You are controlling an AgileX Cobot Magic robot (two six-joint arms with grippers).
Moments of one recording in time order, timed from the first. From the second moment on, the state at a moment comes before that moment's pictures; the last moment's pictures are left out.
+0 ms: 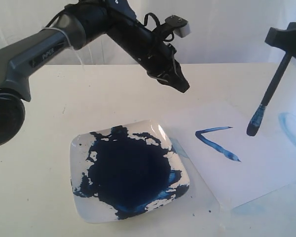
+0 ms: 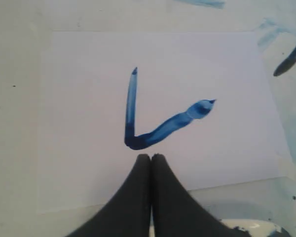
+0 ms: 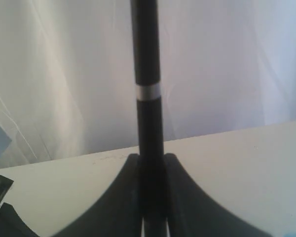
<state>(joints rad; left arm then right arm) -0.59 2.38 -2.41 -0.66 1.24 0.82 0.32 1.08 -0.68 0.50 -0.22 -0.30</state>
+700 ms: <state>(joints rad) -0.65 2.16 -2.10 -0.63 1.23 0.73 0.32 0.97 -0.68 0.50 -0.12 -0.35</state>
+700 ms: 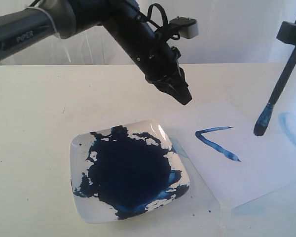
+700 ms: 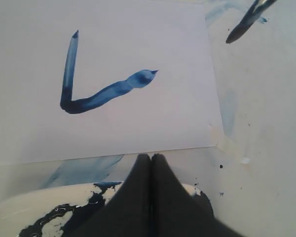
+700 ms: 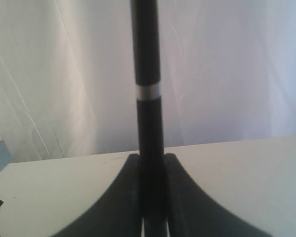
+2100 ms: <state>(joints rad) -0.89 2.09 -1.49 -0.91 0.62 1.05 0.14 1.38 -1.01 0.58 0.28 -0.37</state>
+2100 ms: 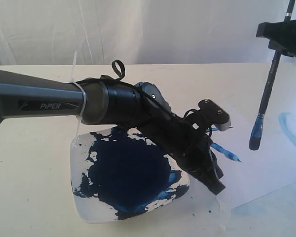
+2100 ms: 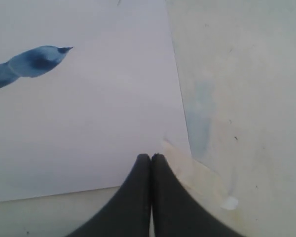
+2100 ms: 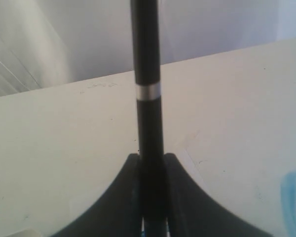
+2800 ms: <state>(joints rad) -0.89 2.13 -1.49 -0.99 0.55 1.05 0.05 1.62 -1.24 0.55 0.46 -0.34</state>
